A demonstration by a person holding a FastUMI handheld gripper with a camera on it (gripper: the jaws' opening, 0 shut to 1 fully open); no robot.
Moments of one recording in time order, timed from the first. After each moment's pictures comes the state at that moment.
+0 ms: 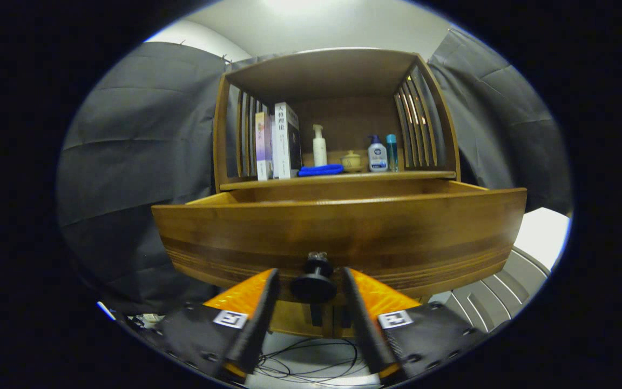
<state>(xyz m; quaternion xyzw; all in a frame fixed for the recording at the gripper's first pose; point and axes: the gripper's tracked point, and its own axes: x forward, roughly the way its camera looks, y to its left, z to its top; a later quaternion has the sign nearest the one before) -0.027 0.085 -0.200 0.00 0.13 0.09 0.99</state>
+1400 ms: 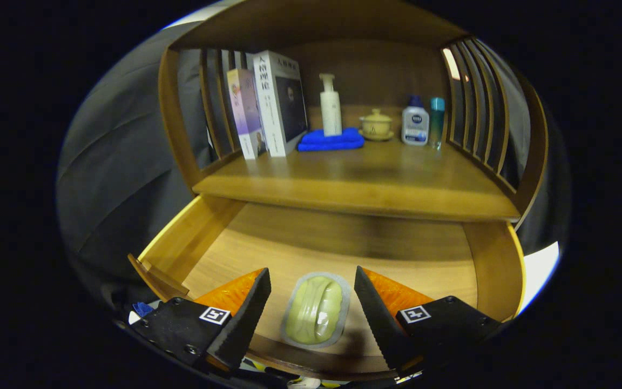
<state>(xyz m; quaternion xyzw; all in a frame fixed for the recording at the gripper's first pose) 0.105 0.085 -0.177 -0.01 0.40 0.15 0.91</state>
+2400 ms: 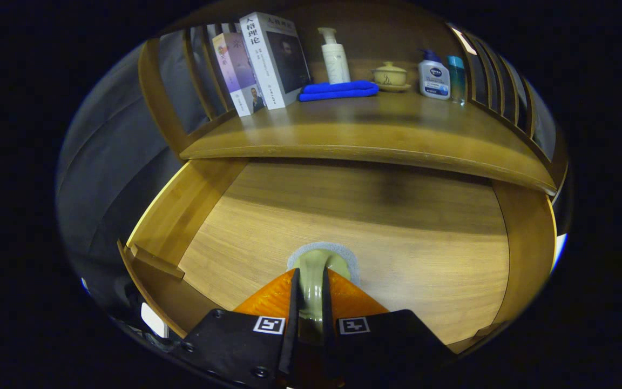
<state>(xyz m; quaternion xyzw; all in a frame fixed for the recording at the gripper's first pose) 0.099 0.097 -0.212 0.00 0.45 0.18 0.87</state>
